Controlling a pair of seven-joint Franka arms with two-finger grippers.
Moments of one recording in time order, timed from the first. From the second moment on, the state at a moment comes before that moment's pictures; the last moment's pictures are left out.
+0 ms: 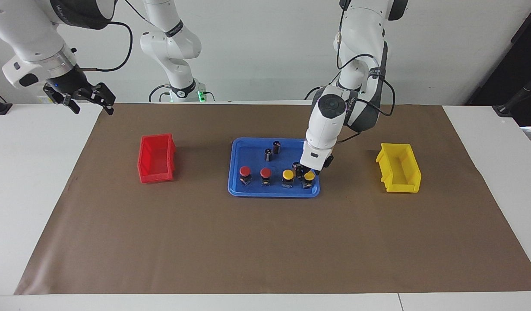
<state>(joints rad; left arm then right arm) -0.64 0.29 0.08 -1.83 -0.06 2.14 -0.78 -0.09 -0.03 -0.07 -1.60 -0.03 1.48 -0.11</state>
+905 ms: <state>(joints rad) -0.36 -0.02 0.11 -1.81 -0.05 1.77 -0.32 -0.08 -0.03 -0.06 -1.60 -0.03 1.48 -0.11</state>
